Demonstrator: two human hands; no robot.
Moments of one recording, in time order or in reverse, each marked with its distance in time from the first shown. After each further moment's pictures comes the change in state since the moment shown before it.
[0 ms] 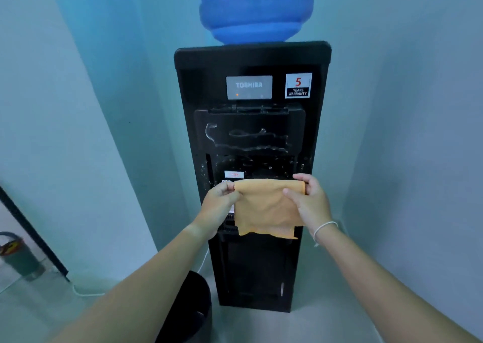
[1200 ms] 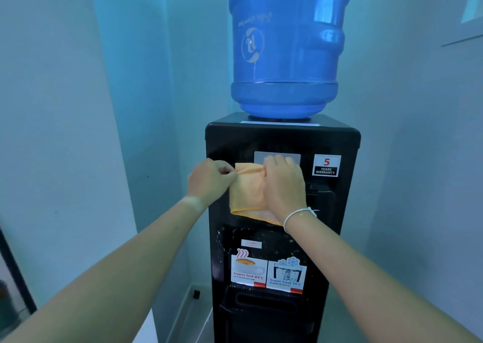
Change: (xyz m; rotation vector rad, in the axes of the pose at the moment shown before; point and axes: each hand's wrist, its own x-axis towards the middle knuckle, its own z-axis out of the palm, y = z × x) left_hand 0.109 0.137 -0.086 0.678 0.311 0.379; right_hand 0.084 -0.155 0.104 -1.004 0.171 -0.757
